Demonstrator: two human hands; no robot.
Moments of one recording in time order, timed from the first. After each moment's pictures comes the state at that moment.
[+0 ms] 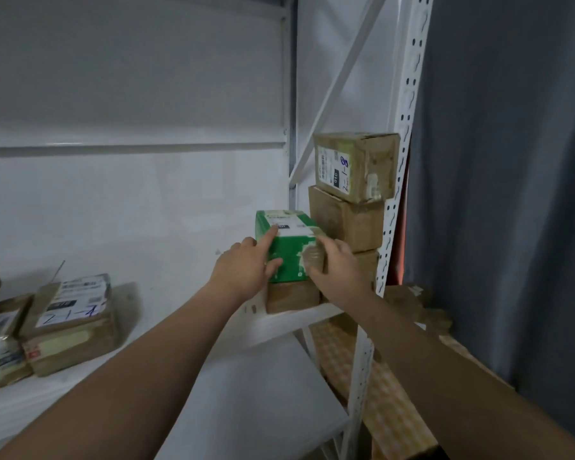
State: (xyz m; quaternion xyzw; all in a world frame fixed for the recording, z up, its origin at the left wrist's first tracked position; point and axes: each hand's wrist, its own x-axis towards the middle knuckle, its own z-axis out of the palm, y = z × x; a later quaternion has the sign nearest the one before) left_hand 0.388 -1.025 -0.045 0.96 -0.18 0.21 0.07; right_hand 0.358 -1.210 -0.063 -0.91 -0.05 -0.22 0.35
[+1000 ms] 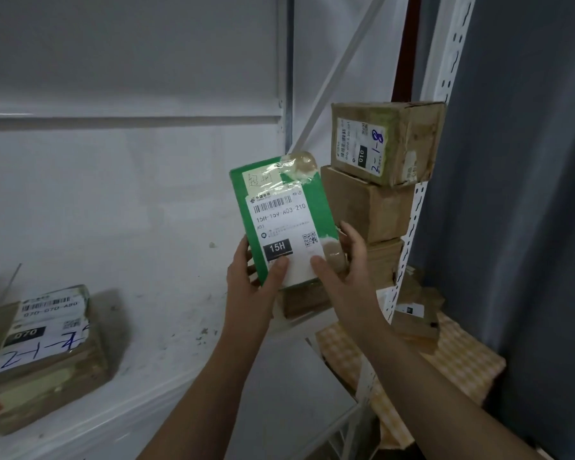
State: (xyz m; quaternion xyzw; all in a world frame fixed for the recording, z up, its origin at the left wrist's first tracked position) left_hand 0.393 -1.009 -0.099 0.67 -0.16 0.16 0.71; right_hand 0.372 -1.150 -0.093 -0.68 -0.11 -0.31 0.66
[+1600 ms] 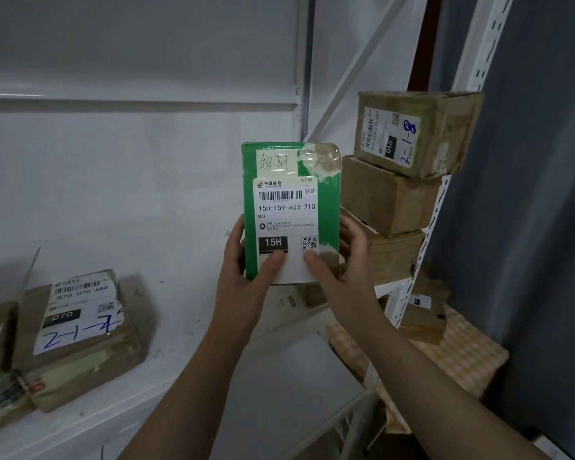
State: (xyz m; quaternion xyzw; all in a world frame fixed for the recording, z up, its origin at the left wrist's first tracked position) left_hand 0.394 -0.955 -0.098 0.64 -0.19 0.15 0.73; right_hand 0.362 -1.101 -0.088 -0.69 -0.14 -0.30 0.65
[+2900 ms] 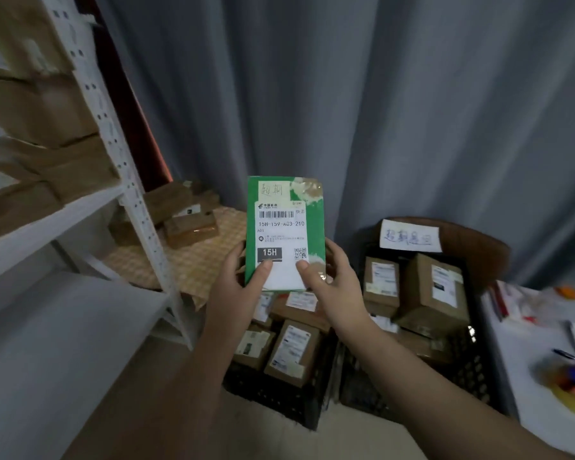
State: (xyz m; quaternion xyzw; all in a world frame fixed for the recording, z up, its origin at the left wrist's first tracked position) left_hand 0.035 -1.163 -0.192 0.71 -0.36 -0.16 0.59; right_hand -0.099 -1.255 -0.194 -0.67 0.29 -0.42 0.55
